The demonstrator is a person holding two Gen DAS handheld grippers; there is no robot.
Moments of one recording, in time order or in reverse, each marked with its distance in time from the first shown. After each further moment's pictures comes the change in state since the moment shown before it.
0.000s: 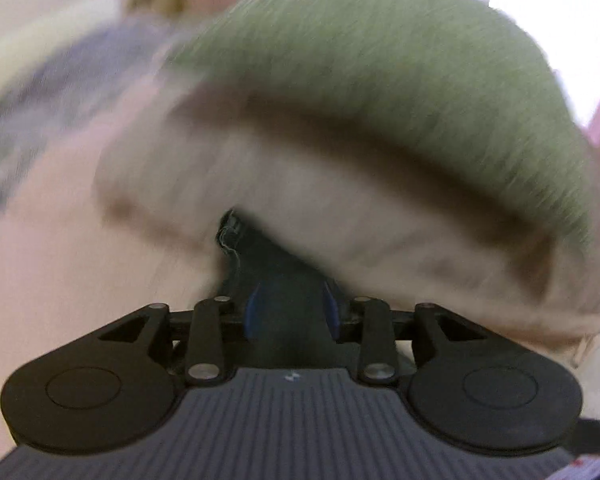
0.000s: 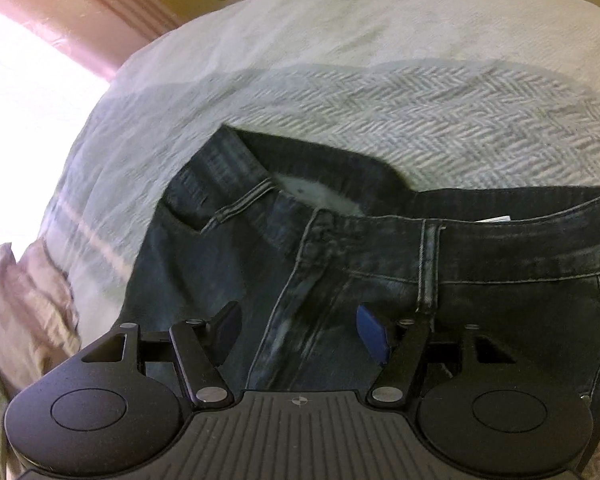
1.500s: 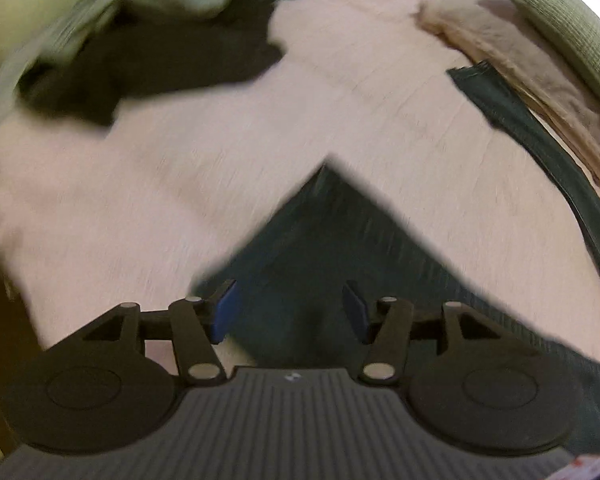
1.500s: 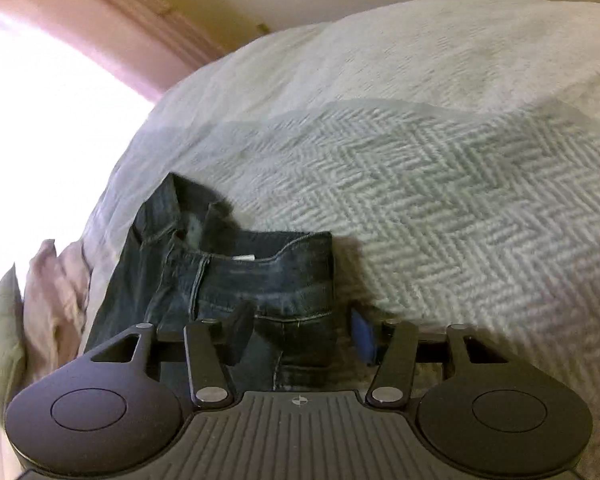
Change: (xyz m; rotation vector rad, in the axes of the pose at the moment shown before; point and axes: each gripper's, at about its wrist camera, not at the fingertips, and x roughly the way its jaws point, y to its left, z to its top) left arm -0.301 0.239 -0.388 -0.357 0.126 0.227; right arm -0.056 -0.199 0.008 -0.090 -0.081 0.206
